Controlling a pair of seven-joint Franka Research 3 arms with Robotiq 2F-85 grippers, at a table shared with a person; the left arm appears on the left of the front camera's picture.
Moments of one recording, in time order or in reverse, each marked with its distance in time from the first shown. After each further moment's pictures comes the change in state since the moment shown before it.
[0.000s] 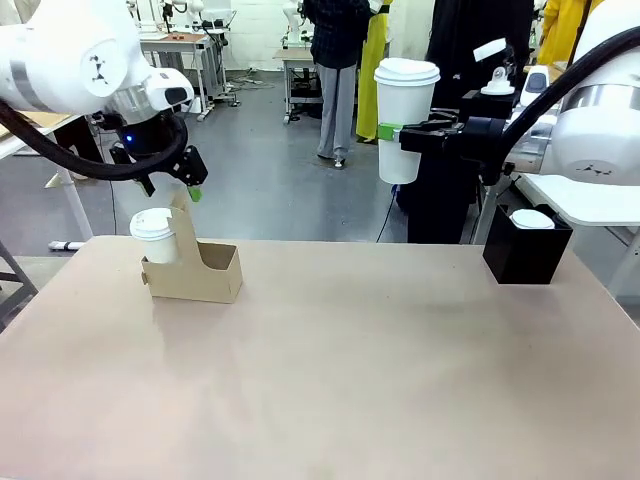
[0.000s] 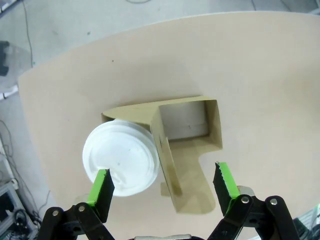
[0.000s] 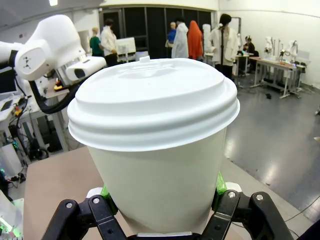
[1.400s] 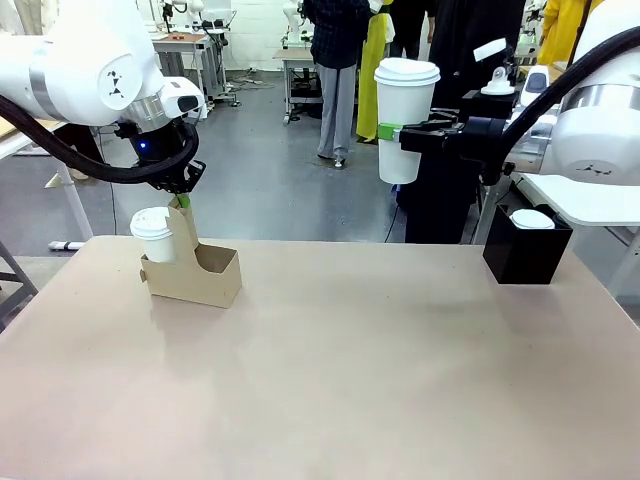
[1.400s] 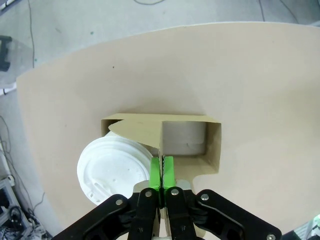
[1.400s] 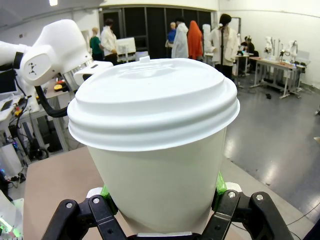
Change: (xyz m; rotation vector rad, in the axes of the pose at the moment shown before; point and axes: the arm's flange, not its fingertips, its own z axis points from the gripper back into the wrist) left arm 0.010 -0.005 -0.014 0.017 -0.016 0.042; right arm 0.000 0.000 0.000 0.000 0.000 0.000
